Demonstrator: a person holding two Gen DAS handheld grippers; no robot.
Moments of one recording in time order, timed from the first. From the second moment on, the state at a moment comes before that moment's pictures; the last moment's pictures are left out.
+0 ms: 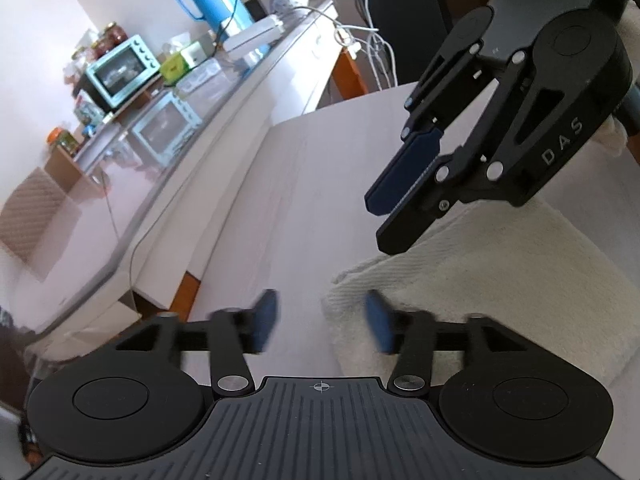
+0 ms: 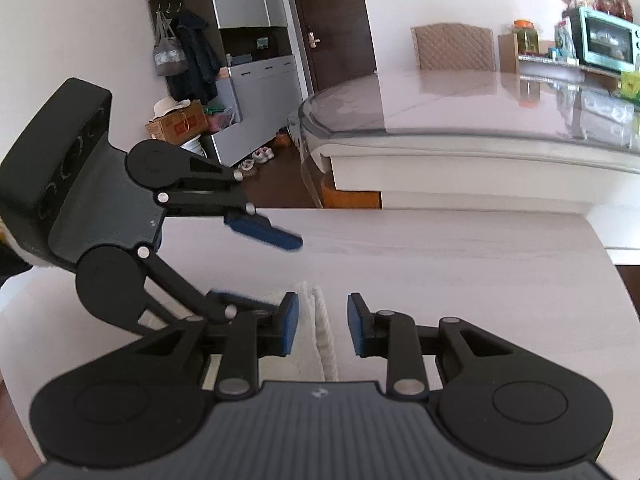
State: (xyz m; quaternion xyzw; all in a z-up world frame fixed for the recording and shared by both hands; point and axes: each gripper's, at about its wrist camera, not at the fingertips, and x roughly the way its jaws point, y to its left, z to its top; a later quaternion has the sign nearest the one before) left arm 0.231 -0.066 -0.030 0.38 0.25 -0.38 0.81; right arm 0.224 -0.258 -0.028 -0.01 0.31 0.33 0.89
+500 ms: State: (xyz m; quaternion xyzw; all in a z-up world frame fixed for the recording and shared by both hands) left arm 0.233 -0.063 -0.030 0.37 0.24 -0.34 0.83; right arm 0.216 -0.275 -0.039 0.00 0.32 0.30 0.90
